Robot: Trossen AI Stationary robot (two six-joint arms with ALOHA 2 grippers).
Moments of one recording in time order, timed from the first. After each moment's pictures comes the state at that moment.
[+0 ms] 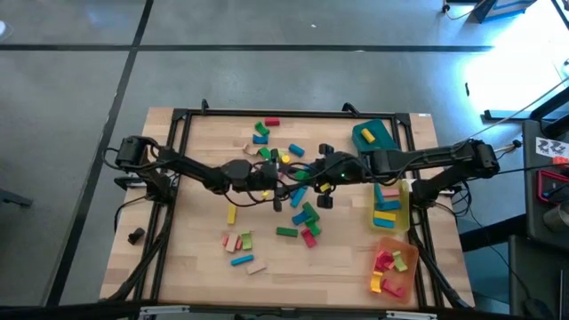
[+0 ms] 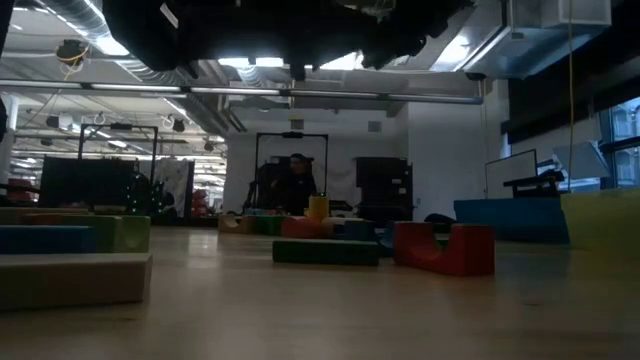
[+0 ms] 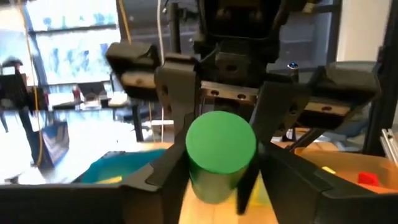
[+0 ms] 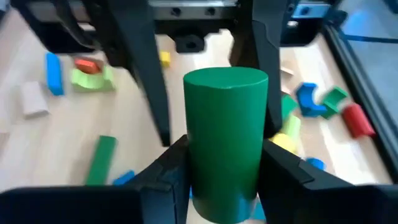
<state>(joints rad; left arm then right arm) -0.07 1.68 0.78 1.01 -0.15 0.06 0.07 1.42 1.20 -0.45 0.19 -0.04</state>
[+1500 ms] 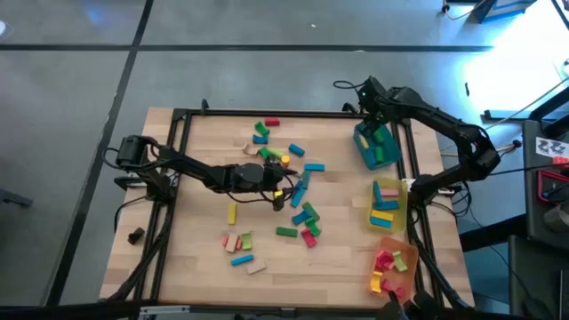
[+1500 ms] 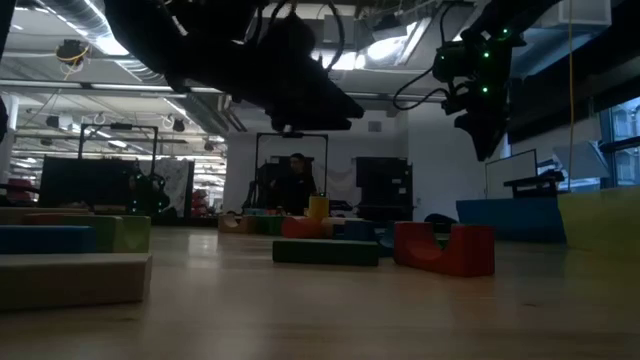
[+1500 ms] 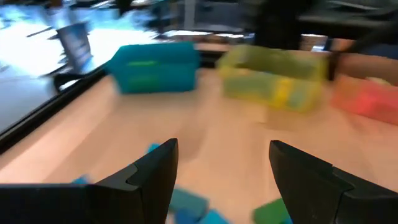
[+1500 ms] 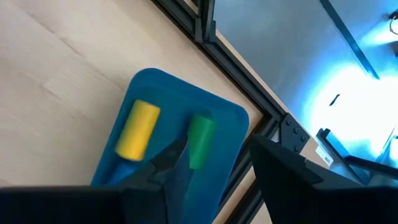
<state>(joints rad) -0.03 1.68 0.78 0.61 -0.28 -0.07 -0.82 1.43 1.20 -1.02 0.34 -0.08</state>
